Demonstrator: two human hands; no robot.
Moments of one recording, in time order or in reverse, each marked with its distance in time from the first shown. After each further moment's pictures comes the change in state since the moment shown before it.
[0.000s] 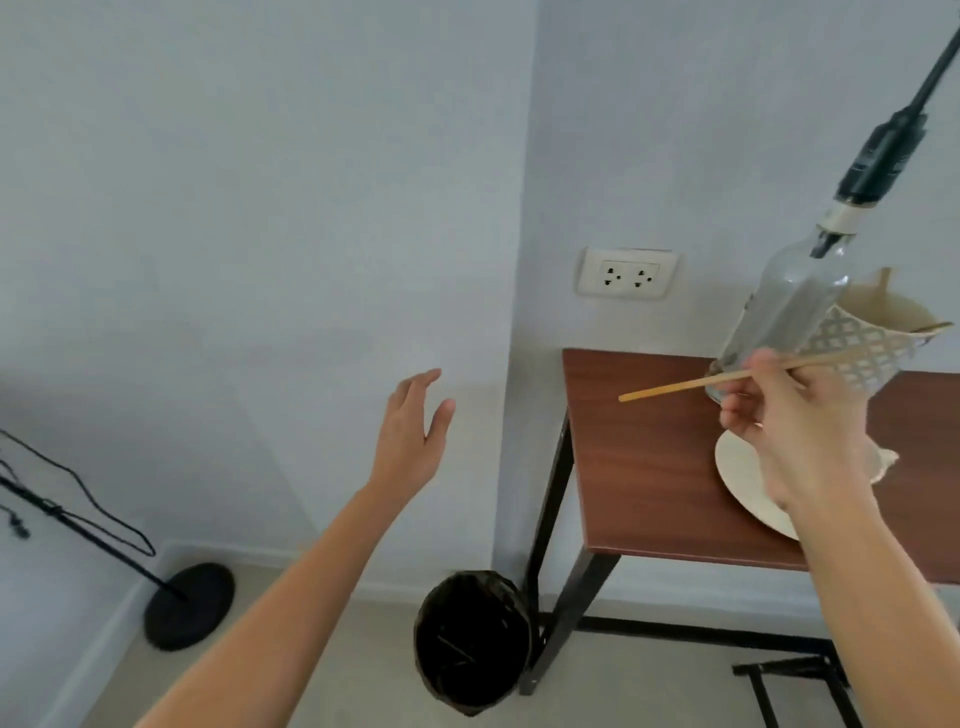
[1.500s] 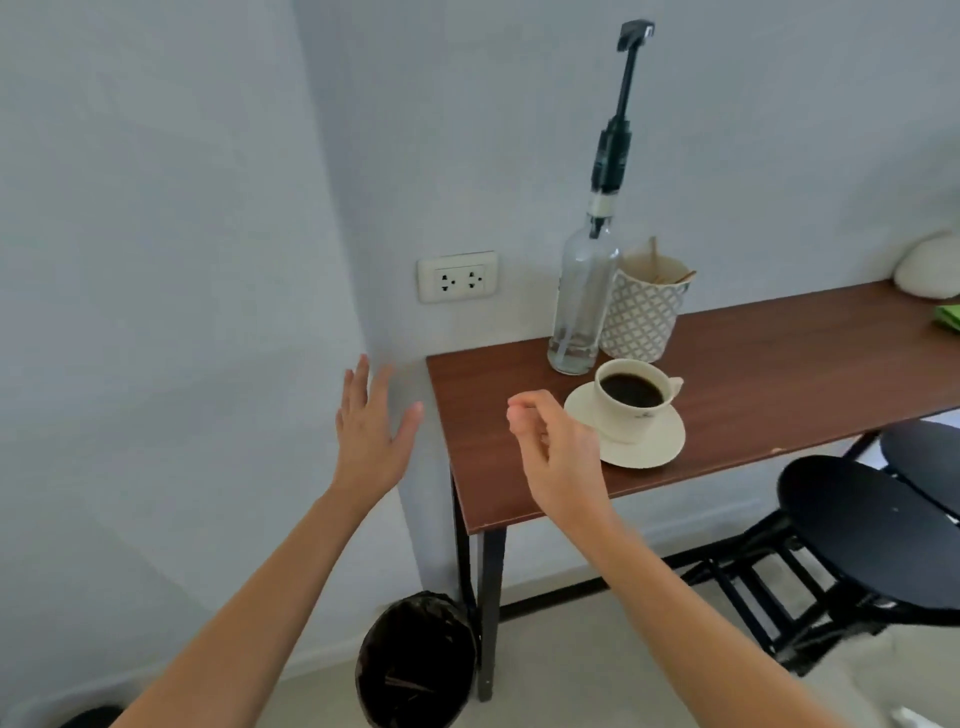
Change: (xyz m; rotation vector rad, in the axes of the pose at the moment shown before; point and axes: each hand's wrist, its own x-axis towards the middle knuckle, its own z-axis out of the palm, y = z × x) left_hand 0.006 0.084 0.046 -0.041 -0.190 0.140; right_hand -0.058 0.060 0.000 -0.555 -0.109 -0.503
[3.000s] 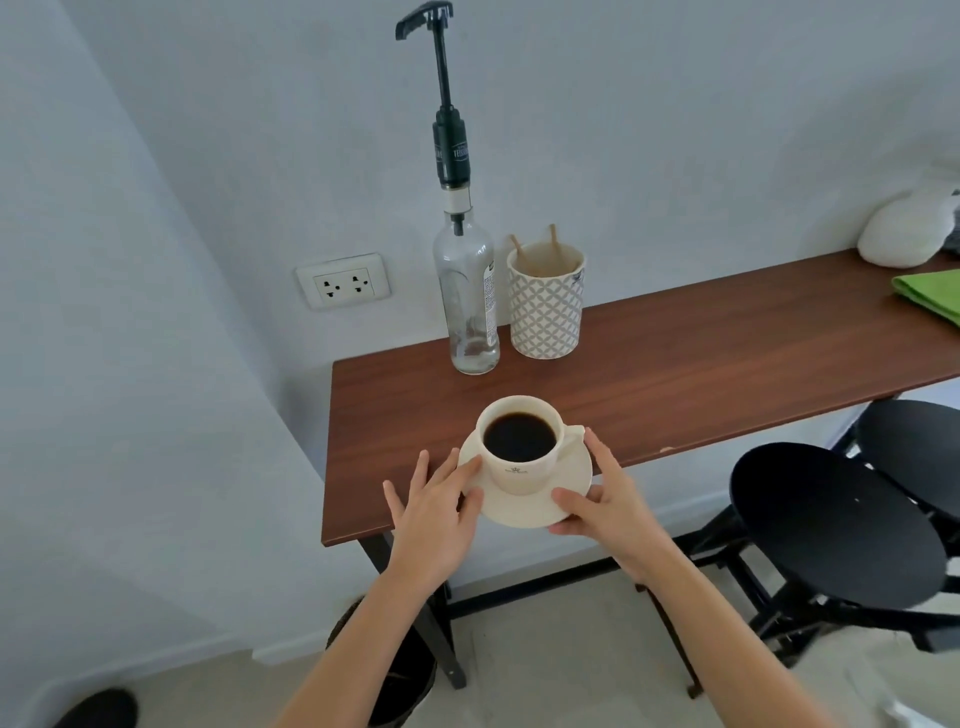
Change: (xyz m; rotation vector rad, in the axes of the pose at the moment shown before) left_hand -0.080 0.143 0.159 0.262 -0.356 -0.115; right_hand -0.032 0.163 -0.154 0.610 -0.306 0.775
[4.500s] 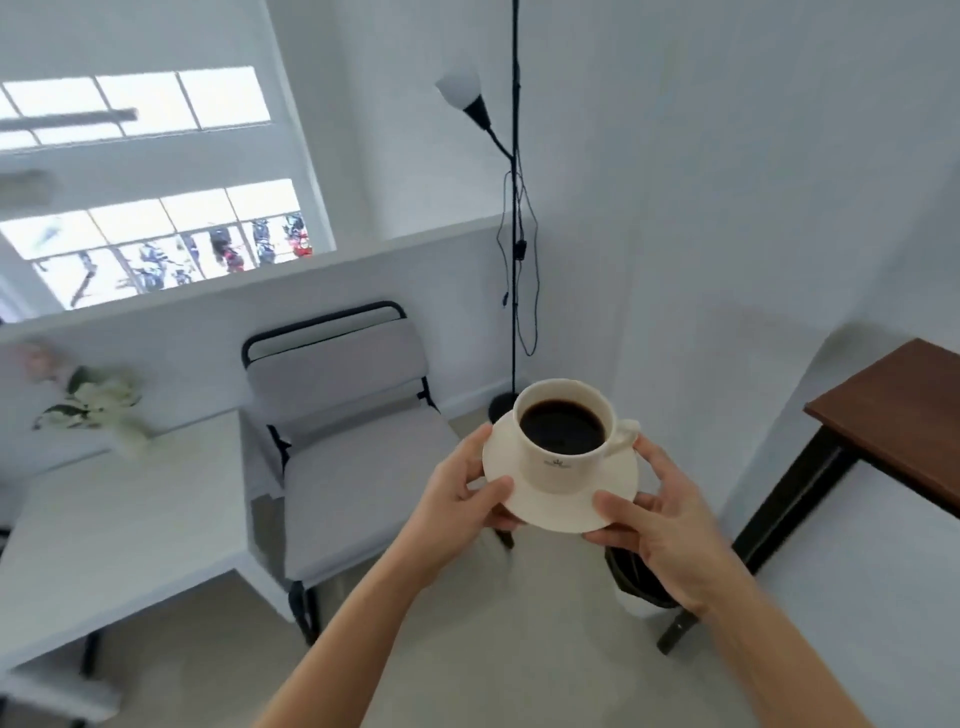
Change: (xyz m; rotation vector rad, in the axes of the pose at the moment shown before) left_hand -0.488 0.003 -0.006 -0.914 0.958 -0.600; right_hand -0.275 0.027 0.160 -0.163 -1.196 0.113
